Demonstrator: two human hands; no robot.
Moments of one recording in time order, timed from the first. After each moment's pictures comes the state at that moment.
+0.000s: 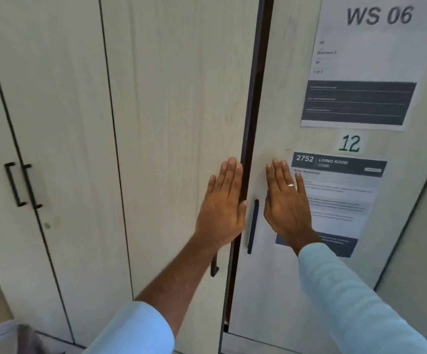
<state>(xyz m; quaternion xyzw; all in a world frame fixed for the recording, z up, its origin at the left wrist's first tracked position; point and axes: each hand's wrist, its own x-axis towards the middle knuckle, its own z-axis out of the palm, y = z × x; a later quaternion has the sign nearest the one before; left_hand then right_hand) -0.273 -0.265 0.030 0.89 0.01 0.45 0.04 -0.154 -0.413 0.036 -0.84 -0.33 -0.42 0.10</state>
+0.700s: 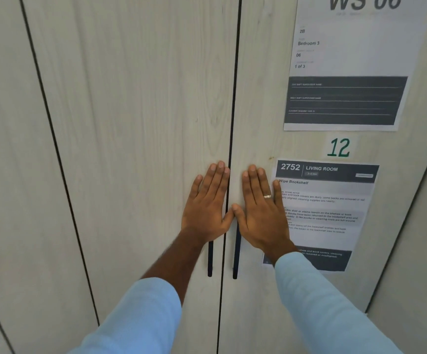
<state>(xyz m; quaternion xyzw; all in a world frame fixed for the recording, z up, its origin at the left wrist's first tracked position) -0.157 -0.216 0.019 0.89 -0.02 0.46 -0.06 -0.102 -0.381 0.016 -0.84 -0.31 -0.44 0.08</state>
